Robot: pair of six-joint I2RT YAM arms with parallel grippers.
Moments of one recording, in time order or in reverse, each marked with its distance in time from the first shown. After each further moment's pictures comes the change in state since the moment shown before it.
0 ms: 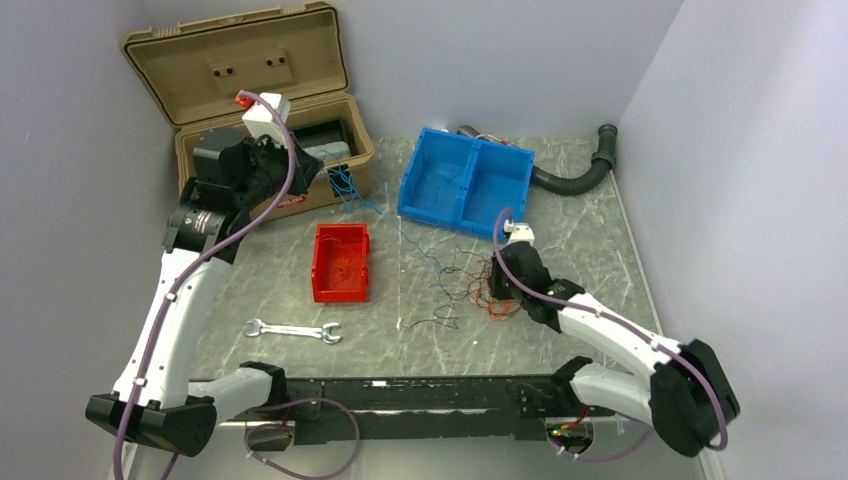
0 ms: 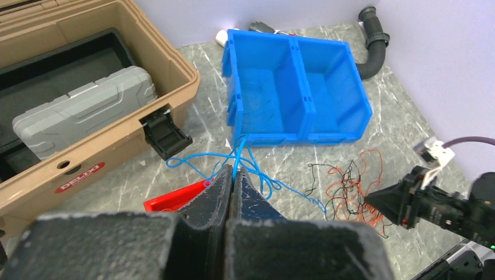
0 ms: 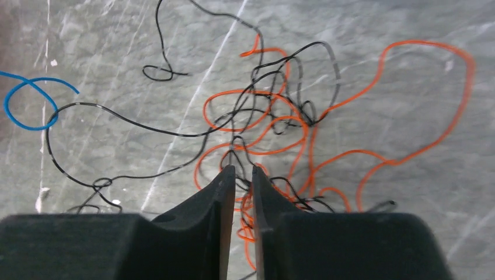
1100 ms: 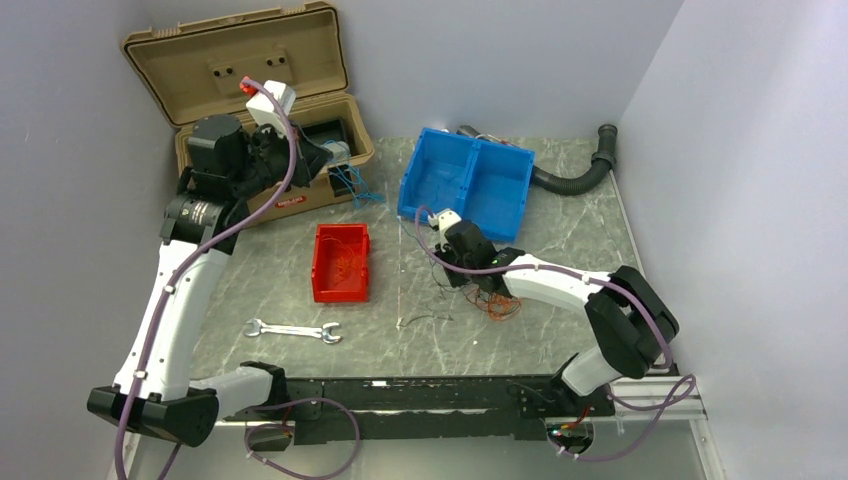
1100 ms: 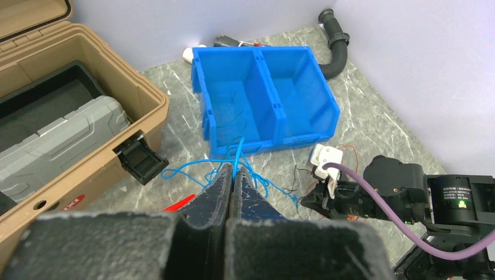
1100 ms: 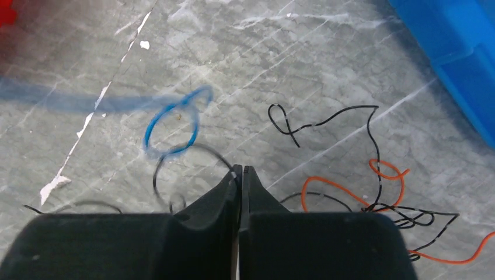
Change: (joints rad) left arm 0.006 0.040 0.082 0.011 0.135 0.025; right arm 0.146 0.407 0.301 0.054 -0.101 -0.345
